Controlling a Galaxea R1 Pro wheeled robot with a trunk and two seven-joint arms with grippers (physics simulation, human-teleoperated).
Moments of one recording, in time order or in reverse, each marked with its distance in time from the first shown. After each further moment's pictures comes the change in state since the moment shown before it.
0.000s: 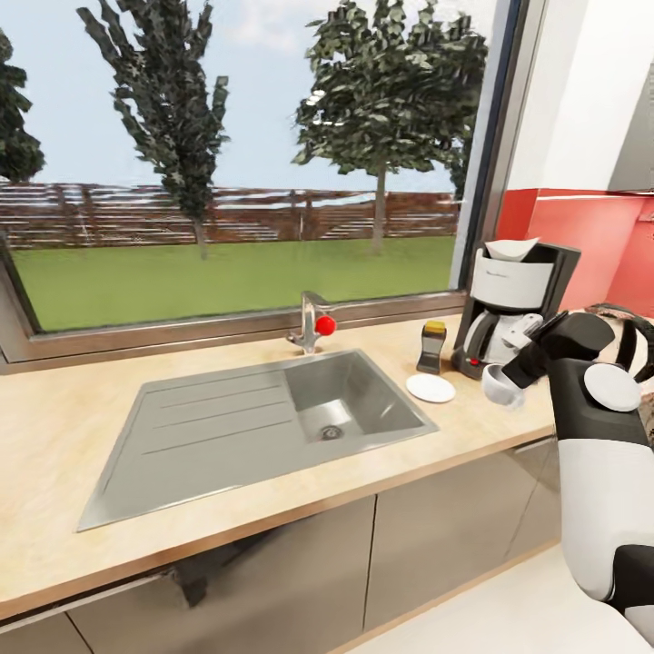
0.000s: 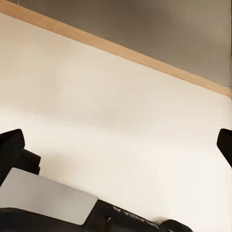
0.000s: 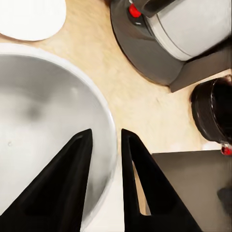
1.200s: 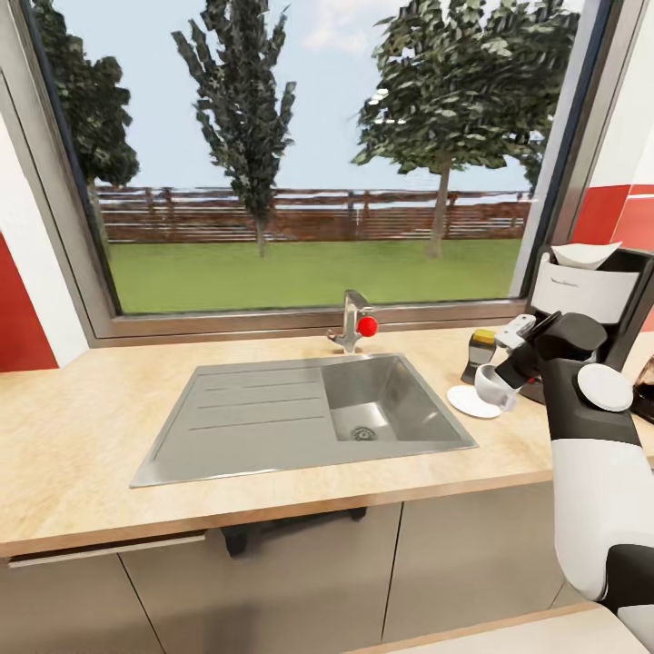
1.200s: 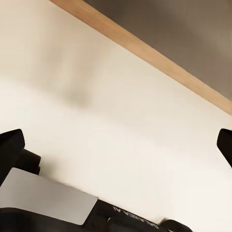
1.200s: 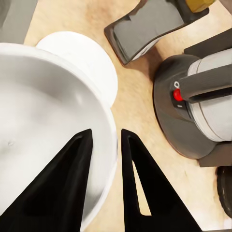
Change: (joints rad) left arm 0.000 0.000 0.001 0.000 0.000 0.000 0.000; right arm 0.000 0.023 -0.001 0.001 -0.003 0.001 -0.002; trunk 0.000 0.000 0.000
